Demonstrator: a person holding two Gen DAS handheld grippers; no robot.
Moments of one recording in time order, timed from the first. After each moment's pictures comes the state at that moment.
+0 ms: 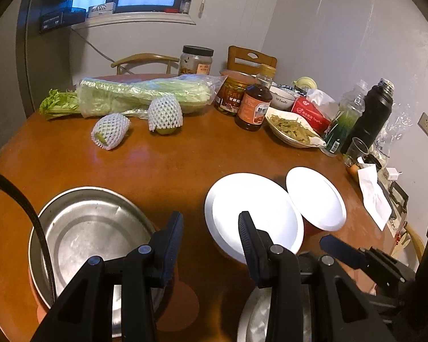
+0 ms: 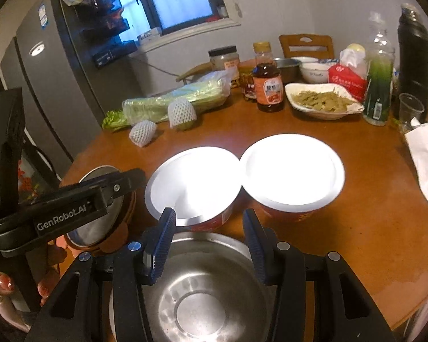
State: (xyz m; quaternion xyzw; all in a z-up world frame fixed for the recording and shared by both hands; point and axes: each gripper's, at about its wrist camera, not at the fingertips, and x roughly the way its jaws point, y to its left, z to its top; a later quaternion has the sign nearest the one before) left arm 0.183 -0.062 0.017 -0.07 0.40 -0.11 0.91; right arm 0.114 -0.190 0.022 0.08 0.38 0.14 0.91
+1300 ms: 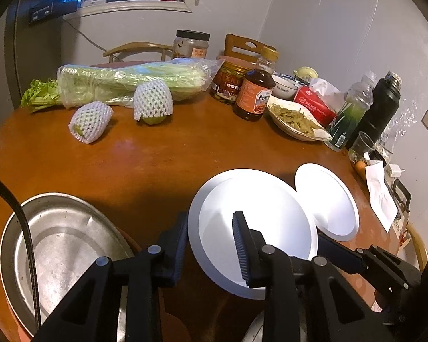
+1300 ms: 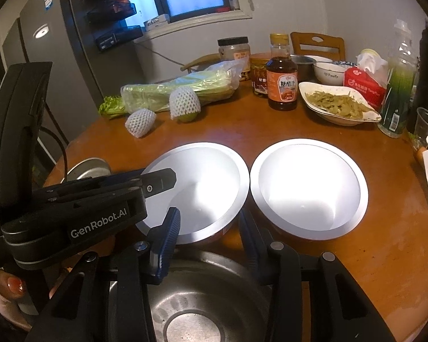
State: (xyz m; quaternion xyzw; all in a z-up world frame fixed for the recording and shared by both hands) left arm 0.212 -0.074 -0.008 -0.07 0.42 -0.13 0.90; right arm 0.141 -0.173 0.010 0.04 0.39 0.14 0.91
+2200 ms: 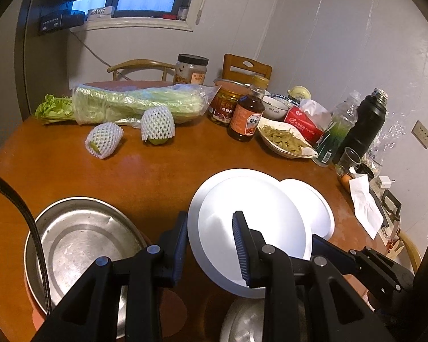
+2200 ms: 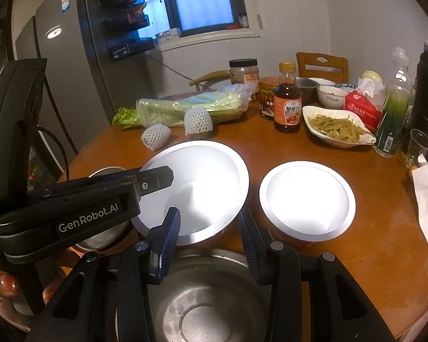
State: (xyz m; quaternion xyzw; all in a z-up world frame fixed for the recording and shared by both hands) left arm 0.180 -0.065 0.027 -0.08 0.38 -0.13 0.91; right arm 0.113 -0.166 0.039 0.03 0.35 0.15 0.92
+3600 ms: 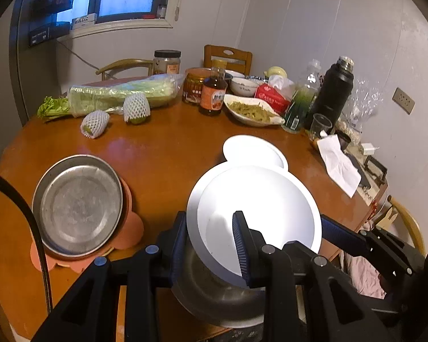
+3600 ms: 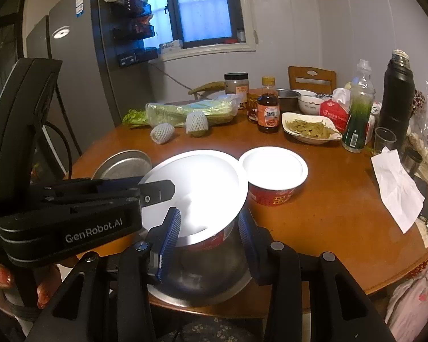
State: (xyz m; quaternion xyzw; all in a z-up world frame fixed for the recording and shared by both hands) left arm 0.088 -0.109 0.040 -0.03 0.40 -0.15 0.91; right arm 0.011 -0.193 0.059 0.01 0.33 0.14 0.93
